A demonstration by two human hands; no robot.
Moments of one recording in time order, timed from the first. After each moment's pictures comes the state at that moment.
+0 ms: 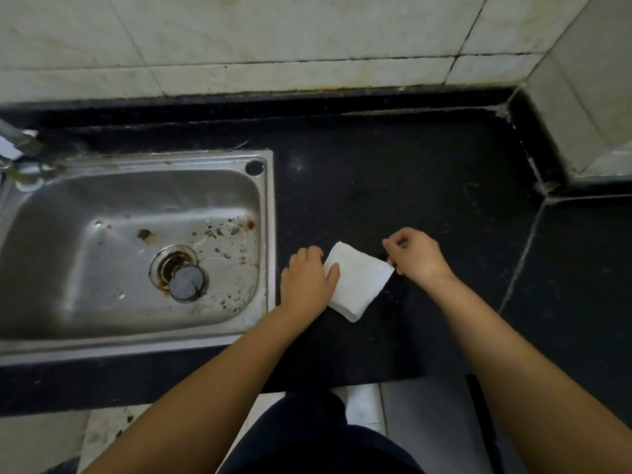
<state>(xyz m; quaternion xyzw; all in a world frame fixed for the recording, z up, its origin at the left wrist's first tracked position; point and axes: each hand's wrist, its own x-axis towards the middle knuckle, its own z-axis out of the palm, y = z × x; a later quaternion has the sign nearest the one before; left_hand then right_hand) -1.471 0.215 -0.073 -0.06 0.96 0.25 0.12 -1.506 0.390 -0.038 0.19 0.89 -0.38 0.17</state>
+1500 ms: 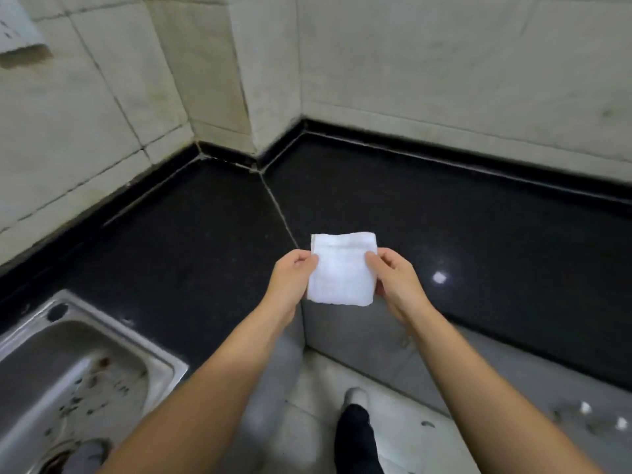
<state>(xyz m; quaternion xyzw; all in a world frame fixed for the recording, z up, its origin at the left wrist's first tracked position) -1.281 0.291 0.030 0.24 0.71 0.54 0.40 -1.129 0.376 0.021 0.43 0.54 -0.65 -0.30</state>
